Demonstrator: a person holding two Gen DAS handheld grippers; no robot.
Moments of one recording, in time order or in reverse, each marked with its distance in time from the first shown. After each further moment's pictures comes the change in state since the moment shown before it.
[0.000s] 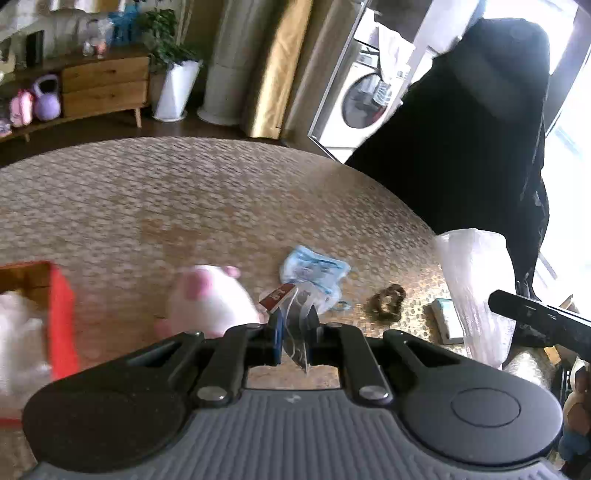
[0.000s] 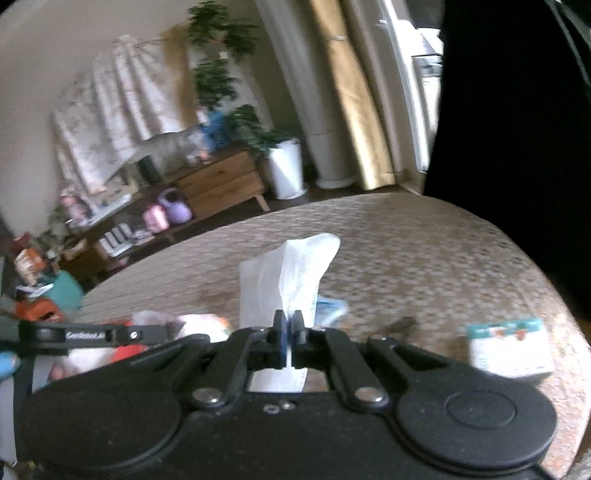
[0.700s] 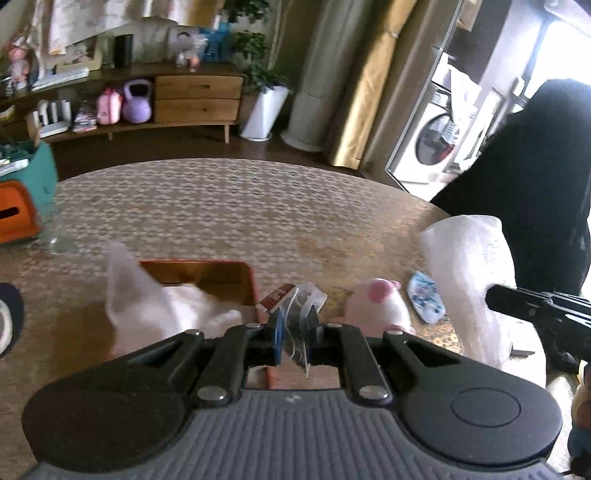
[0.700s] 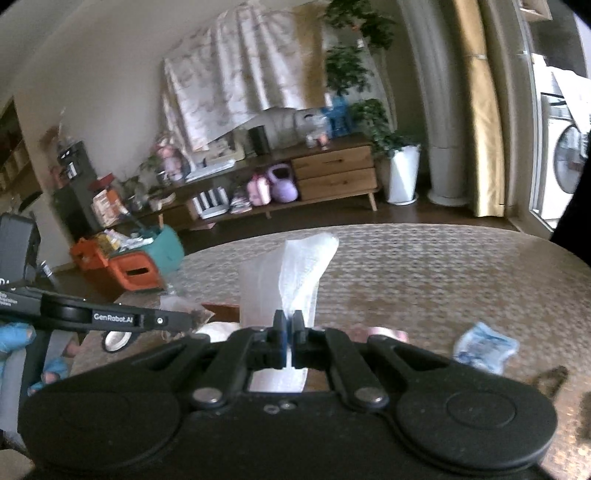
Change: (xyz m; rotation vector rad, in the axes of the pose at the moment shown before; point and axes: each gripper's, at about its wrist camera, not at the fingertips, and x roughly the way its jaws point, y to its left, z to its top) left arm -0.120 0.154 -0.015 -0.113 -0.081 0.172; right arm 0.041 0.200 0.001 -0.241 0.044 0.236
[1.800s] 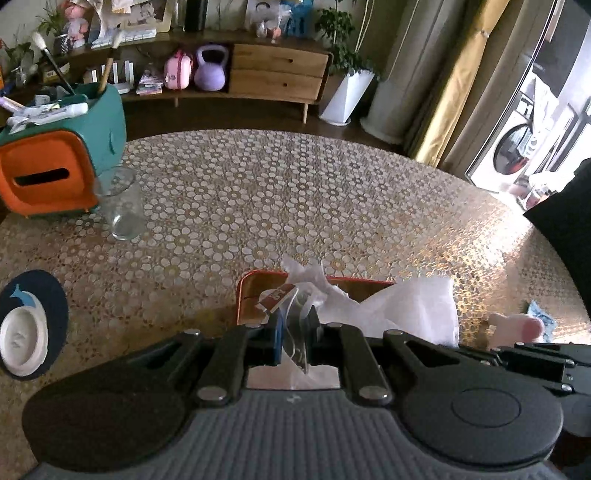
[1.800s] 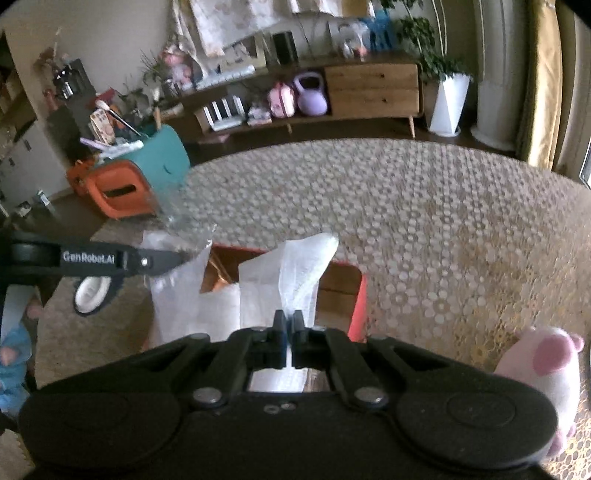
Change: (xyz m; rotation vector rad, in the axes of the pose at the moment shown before) left arm 0.095 0.139 0.023 -0.117 0.065 0.159; right arm 0.215 0.083 -0.023 -0.055 0.282 0.007
